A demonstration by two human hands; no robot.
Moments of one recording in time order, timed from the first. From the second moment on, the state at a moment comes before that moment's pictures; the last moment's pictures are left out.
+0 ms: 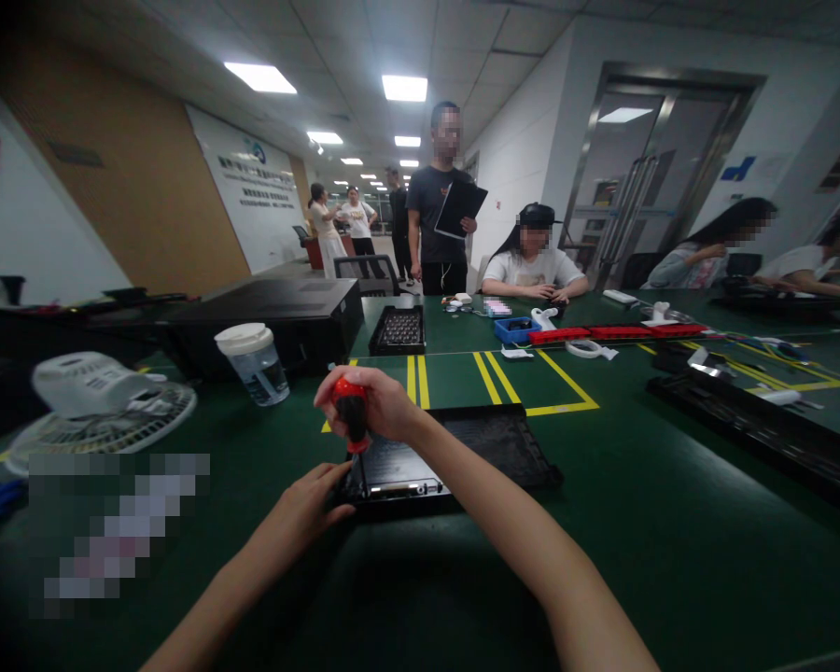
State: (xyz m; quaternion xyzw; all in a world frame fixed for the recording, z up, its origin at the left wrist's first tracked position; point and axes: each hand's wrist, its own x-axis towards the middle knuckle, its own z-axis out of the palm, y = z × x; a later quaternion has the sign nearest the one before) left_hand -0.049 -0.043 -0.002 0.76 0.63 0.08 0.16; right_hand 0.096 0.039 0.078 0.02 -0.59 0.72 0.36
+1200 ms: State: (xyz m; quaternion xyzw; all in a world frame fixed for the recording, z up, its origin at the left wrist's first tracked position) left_hand -0.050 -0.040 -0.008 0.76 0.63 0.08 0.15; right_hand 0.108 0.041 0.077 -0.01 -0.63 0.68 0.36
